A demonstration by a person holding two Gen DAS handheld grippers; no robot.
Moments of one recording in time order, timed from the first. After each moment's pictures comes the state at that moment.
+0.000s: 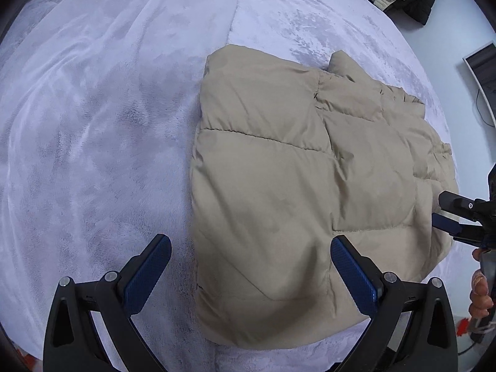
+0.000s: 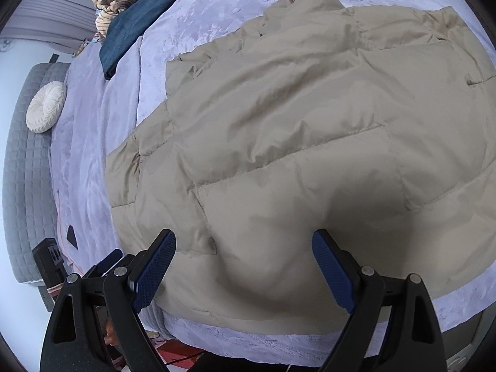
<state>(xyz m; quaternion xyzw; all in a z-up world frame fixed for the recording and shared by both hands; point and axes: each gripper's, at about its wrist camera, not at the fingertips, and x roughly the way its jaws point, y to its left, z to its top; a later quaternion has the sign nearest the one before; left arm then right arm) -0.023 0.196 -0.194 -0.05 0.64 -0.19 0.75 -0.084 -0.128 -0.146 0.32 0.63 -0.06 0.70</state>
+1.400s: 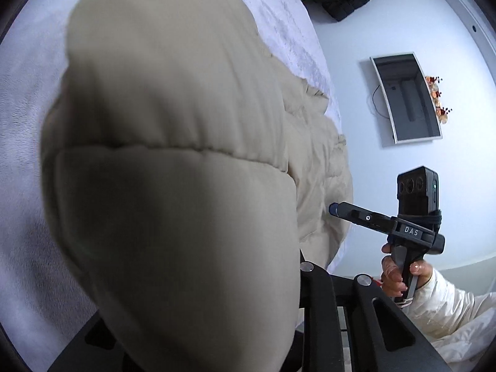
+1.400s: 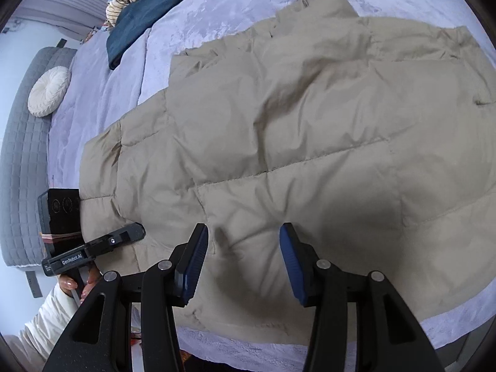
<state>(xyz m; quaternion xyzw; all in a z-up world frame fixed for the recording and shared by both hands) 0.021 0.157 -0.218 -0.22 0.64 -0.43 0.61 -0.086 -0.135 -0.137 0.27 0.63 -0.05 0.73</state>
